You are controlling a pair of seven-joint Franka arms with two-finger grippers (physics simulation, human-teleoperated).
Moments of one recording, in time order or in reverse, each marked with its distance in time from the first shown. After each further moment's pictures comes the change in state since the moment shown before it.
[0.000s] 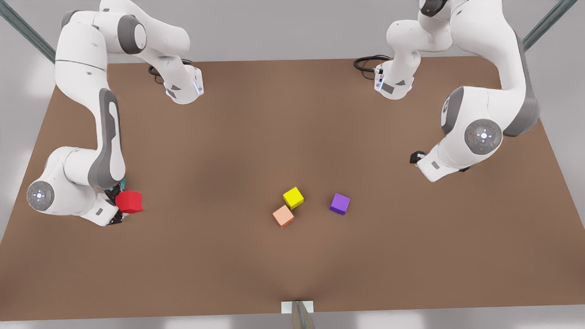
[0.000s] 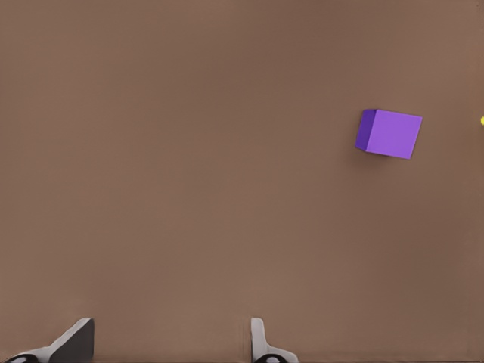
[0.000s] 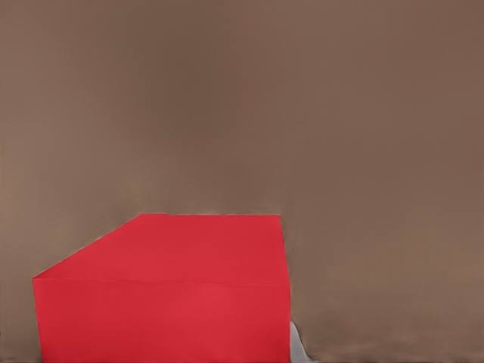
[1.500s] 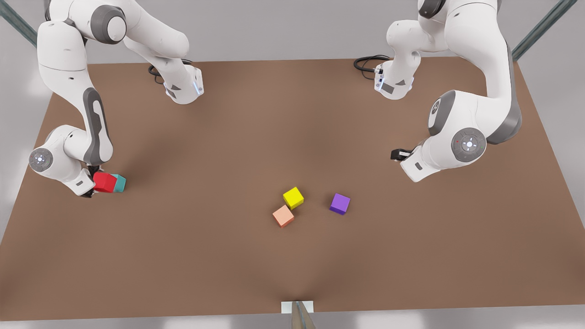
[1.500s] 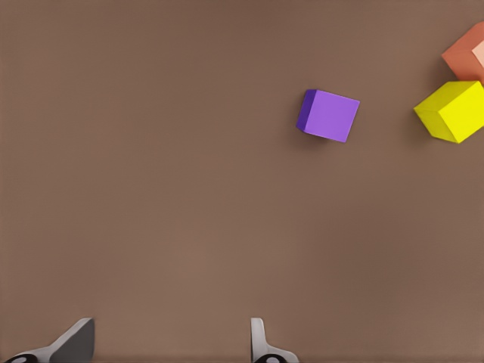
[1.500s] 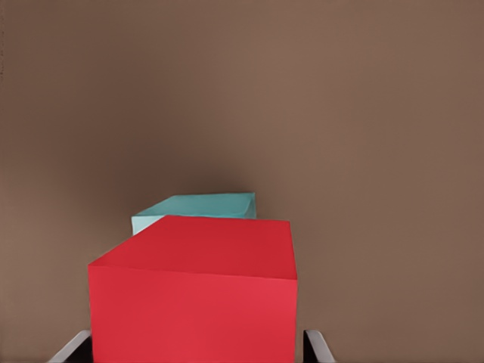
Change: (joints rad) left arm 0.012 0.027 -0.064 0.012 -0.104 -0.066 -0.113; right arm -0.217 -0.109 -0.068 -0.551 -0.172 0.537 0.052
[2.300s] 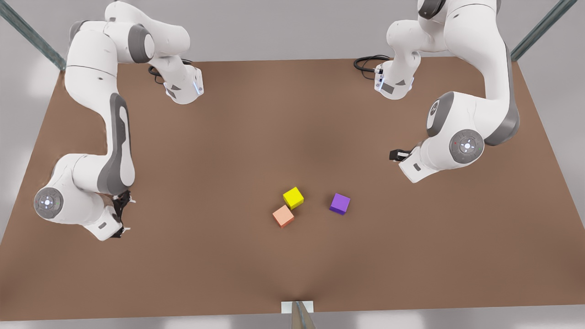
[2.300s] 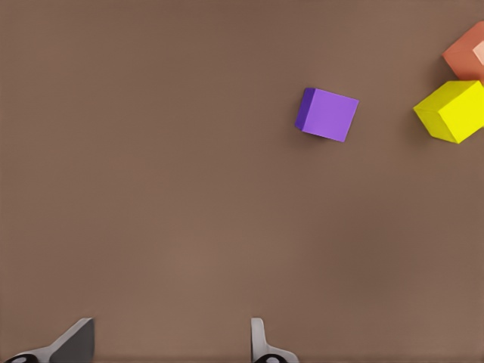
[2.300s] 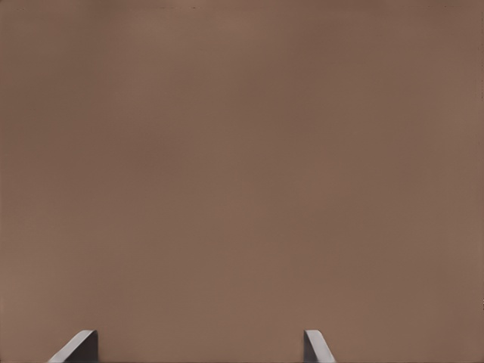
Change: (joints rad) left arm -0.003 0.004 -0.003 0.001 -0.004 -0.003 -0.010; right arm 0.380 0.255 0.009 0.856 0.259 -0.663 0.324
